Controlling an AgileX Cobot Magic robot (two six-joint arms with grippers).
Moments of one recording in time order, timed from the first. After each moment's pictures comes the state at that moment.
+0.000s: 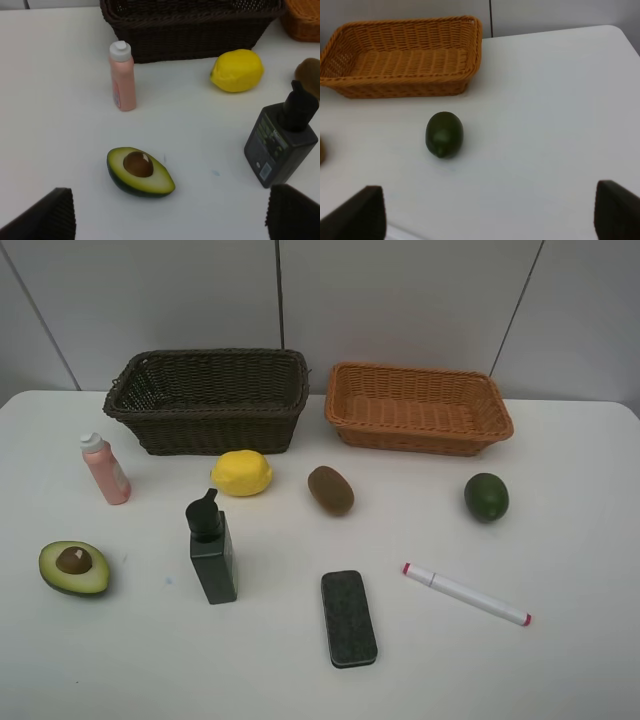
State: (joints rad) left arm -0.07 -0.01 -0.51 -0.09 1.06 0.04; right arm -0.05 0.00 -0.51 -0.02 1.06 0.04
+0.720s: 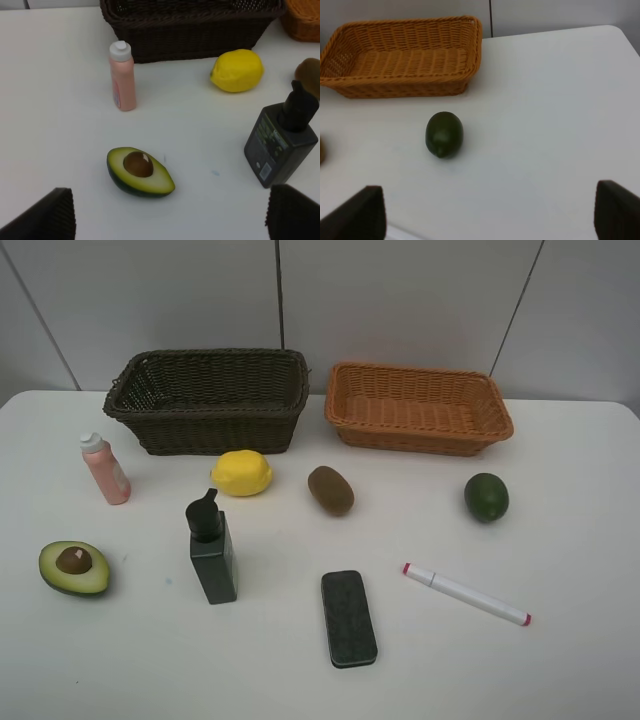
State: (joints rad) left arm -0.07 -0.01 -0.51 -0.09 1.06 0.04; right arm -0.05 0.00 -0.51 -0.02 1.06 0.04
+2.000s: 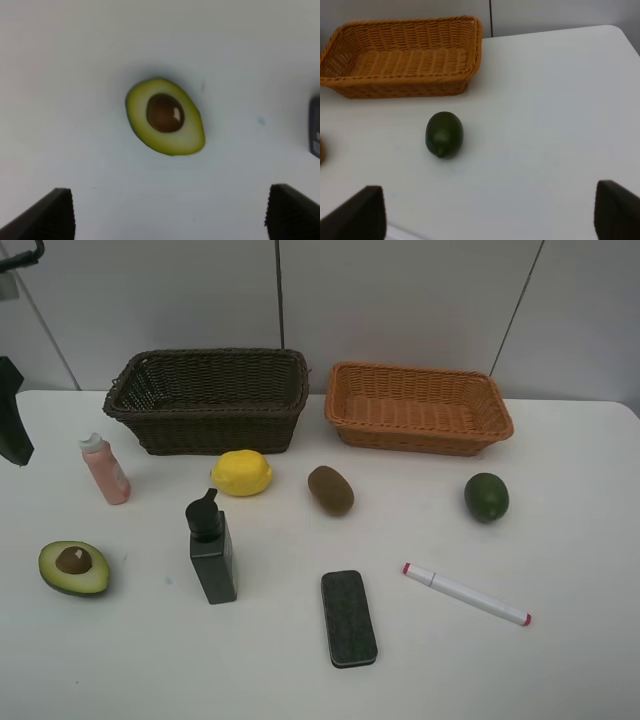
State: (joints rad) left arm -0.07 1.32 -1.03 0.02 1.13 -0.17; right arm -0.05 0.00 -0.51 -0.02 1.06 0.04
